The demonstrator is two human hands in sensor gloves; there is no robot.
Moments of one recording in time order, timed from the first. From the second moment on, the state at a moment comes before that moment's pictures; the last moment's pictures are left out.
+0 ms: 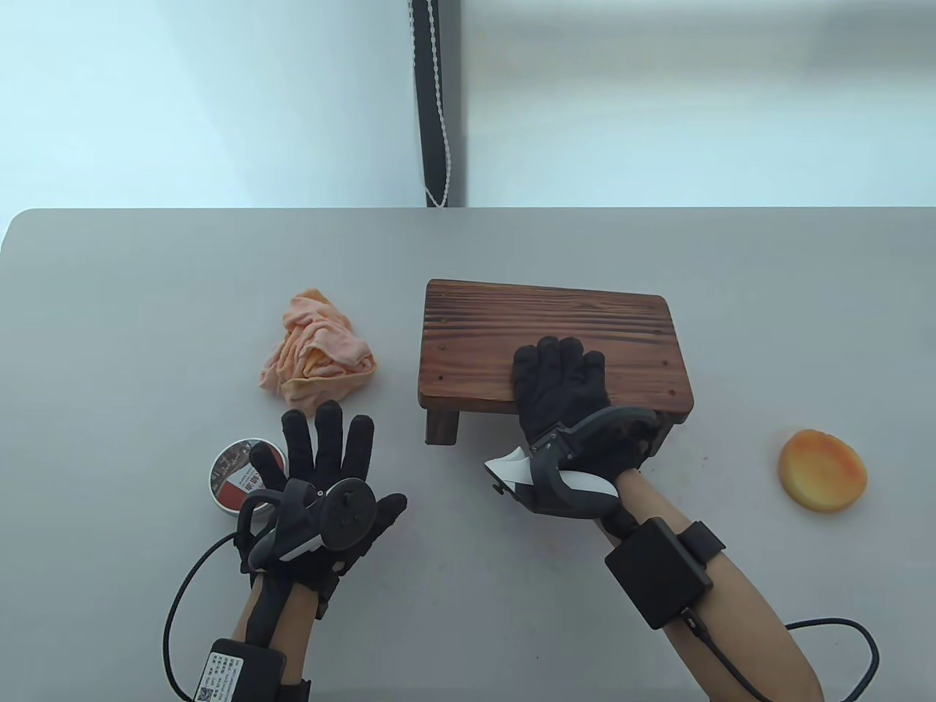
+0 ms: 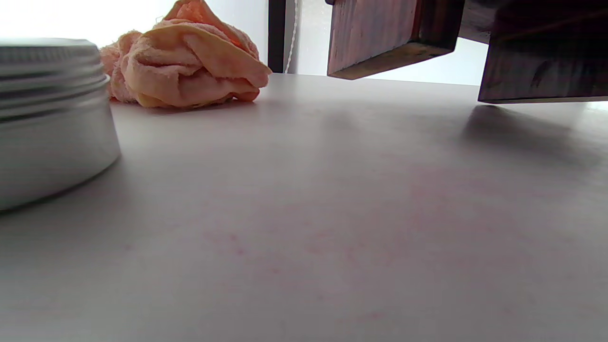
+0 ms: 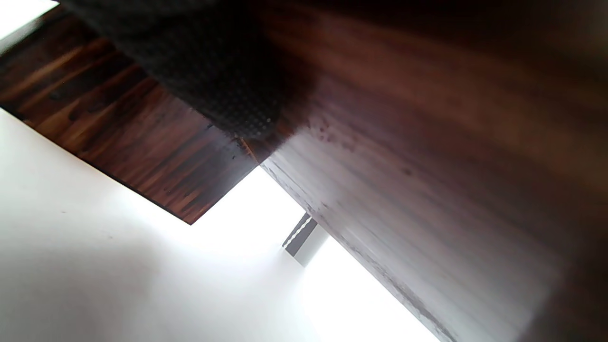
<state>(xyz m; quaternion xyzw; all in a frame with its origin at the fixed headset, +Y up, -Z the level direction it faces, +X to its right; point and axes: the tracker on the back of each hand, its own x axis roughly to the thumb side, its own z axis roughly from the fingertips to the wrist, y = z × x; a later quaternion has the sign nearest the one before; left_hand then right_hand) -0.192 -0.709 -0.182 -0.11 -0.16 0.02 0.98 0.055 -0.663 -0.226 -0.25 0.26 -0.90 0.23</state>
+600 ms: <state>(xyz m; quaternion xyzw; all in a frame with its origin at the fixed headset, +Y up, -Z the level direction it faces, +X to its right) -0.190 -0.710 -0.181 -0.11 -0.16 0.02 0.98 0.042 -0.706 -0.204 -0.23 0.28 -0.89 0.27</state>
